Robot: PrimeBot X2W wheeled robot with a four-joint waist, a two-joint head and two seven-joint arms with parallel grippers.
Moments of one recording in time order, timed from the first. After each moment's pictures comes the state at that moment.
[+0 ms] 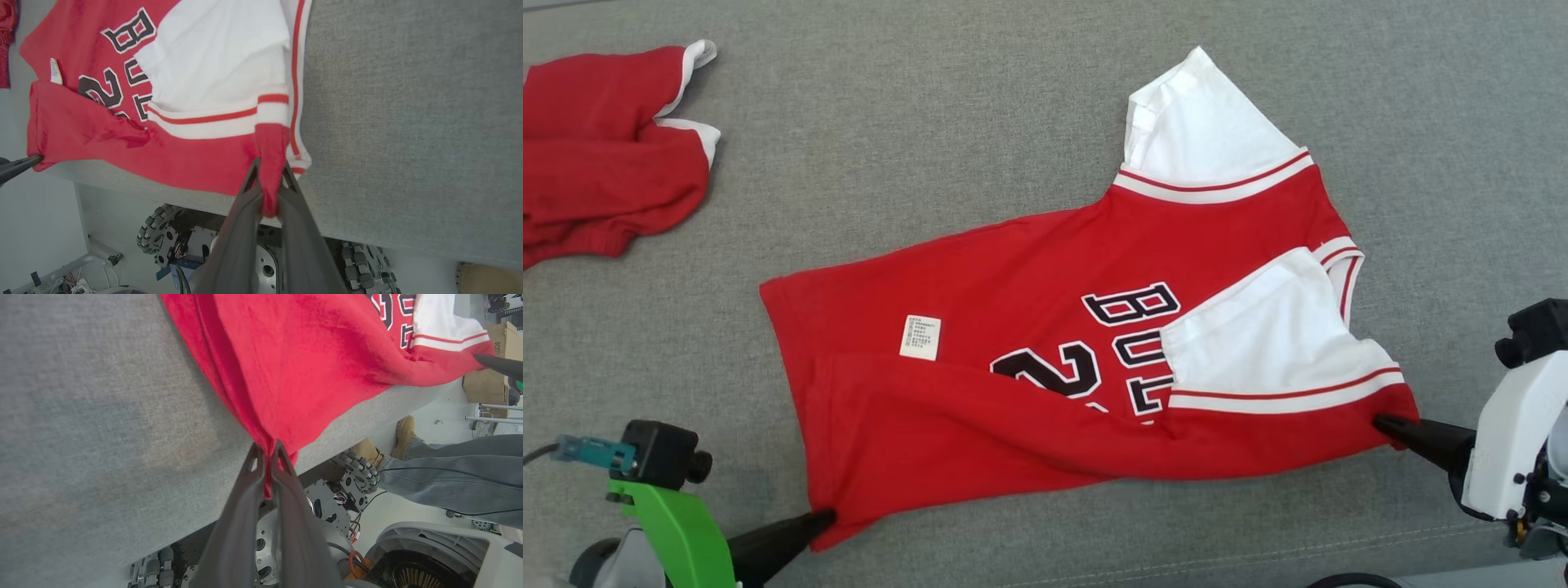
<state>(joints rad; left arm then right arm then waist) -0.12 0.92 -0.61 -0.19 -1.41 -0.05 0.45 -0.04 -0.33 -0.15 -0.26 0.82 0.13 1.11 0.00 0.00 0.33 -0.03</state>
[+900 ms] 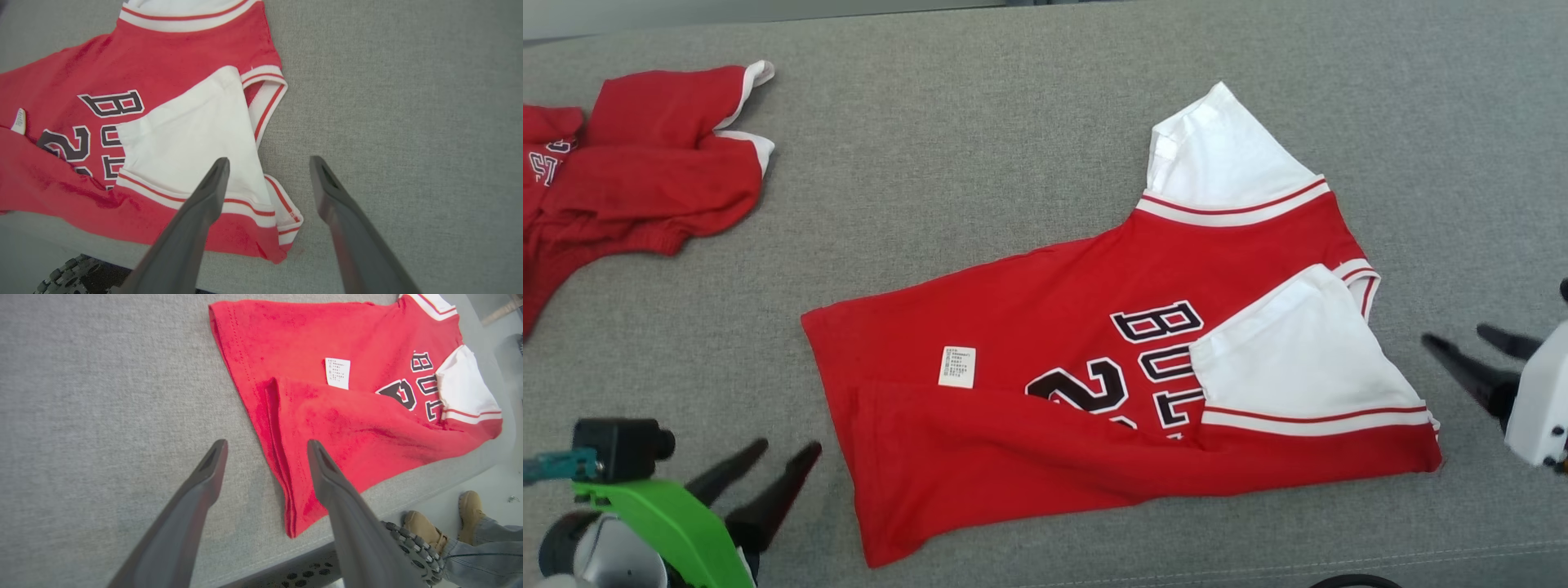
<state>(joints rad) -0.07 0.85 -0.58 -0.15 -1.22 0.04 0.20 -0.06 -0.53 -0.06 -0.17 0.73 0.13 0.80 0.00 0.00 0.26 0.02</state>
